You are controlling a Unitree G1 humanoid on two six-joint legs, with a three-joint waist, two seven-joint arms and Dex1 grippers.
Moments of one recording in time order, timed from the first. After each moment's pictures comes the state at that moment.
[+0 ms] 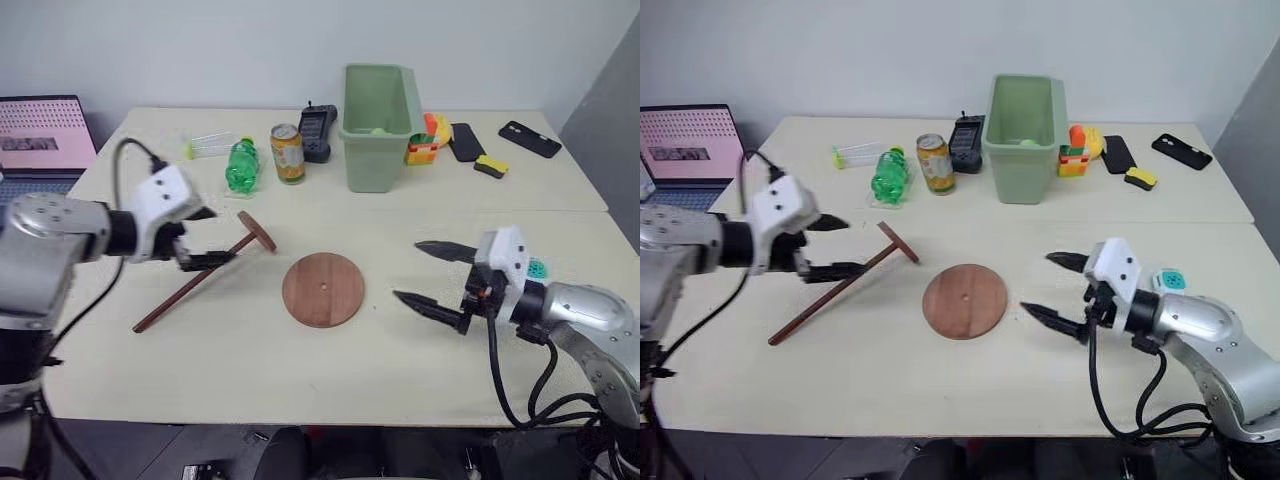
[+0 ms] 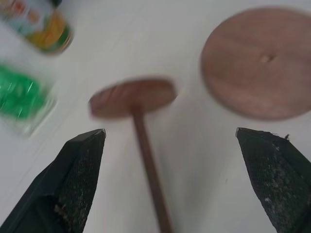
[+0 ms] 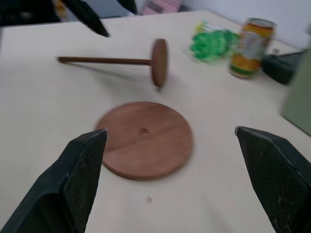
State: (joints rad) left arm -0.53 1.13 0.02 -0.01 -0.26 0.63 -1.15; right arm -0.21 -0.71 -0.03 -0.64 0.60 0.66 0.78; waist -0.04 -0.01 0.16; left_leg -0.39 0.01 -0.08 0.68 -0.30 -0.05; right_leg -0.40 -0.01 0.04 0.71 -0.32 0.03
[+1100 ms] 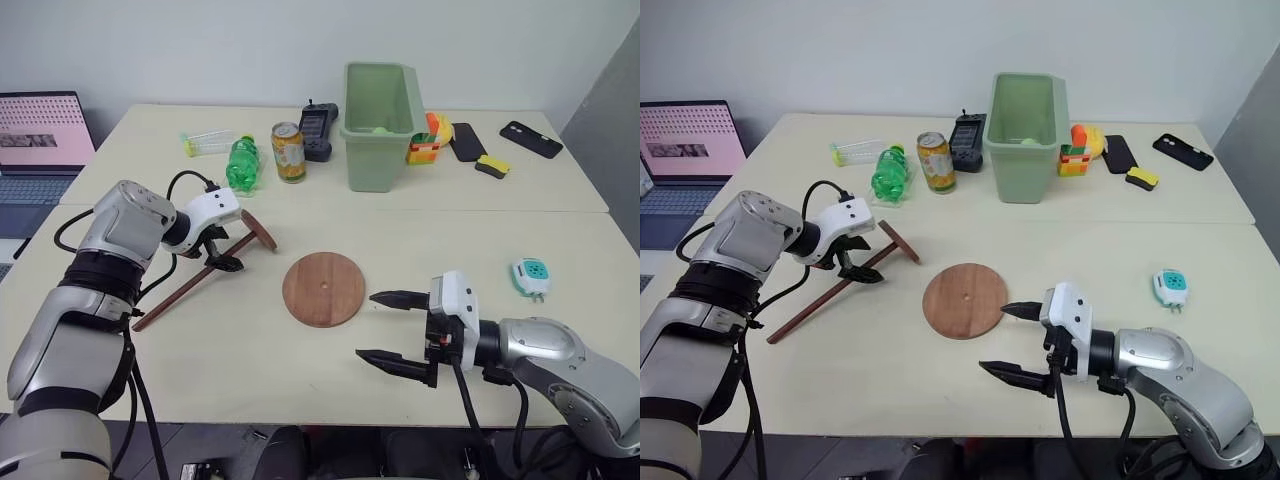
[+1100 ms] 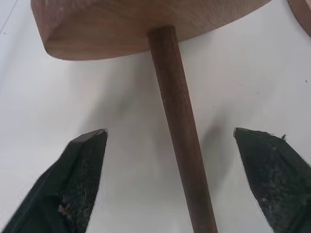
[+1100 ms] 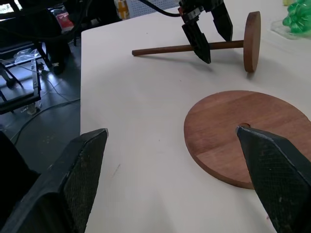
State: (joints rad) left arm -0.97 0.82 -0.39 0.64 0.14 0.50 -1.28; right arm -0.11 -0.66 0.12 -0.74 0.65 0.70 0.74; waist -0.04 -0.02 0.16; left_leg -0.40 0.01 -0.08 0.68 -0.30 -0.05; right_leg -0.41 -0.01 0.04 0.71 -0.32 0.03
